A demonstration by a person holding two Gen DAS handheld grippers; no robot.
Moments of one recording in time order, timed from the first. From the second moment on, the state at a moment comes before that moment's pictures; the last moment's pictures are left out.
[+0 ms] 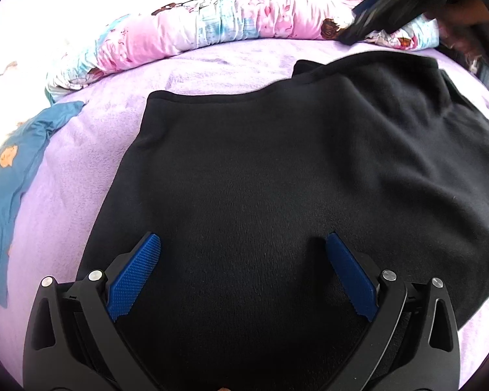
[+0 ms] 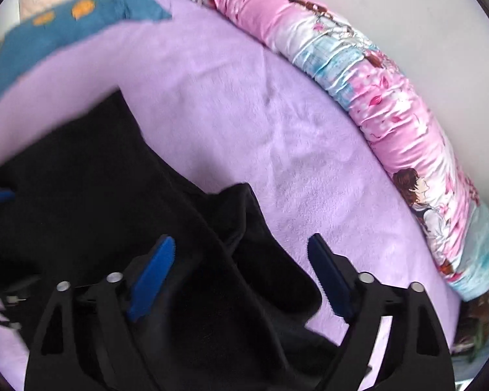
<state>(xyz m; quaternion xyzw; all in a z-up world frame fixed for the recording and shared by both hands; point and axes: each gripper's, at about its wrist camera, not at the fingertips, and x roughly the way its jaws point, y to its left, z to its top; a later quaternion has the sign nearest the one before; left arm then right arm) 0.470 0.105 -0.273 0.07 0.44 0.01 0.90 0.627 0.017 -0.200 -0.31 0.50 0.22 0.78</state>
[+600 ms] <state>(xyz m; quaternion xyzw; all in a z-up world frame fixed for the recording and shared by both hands) 0.475 0.110 -0.259 0.05 0.45 0.00 0.89 0.654 -0.131 -0.261 -0.15 0.60 0.11 0.78</state>
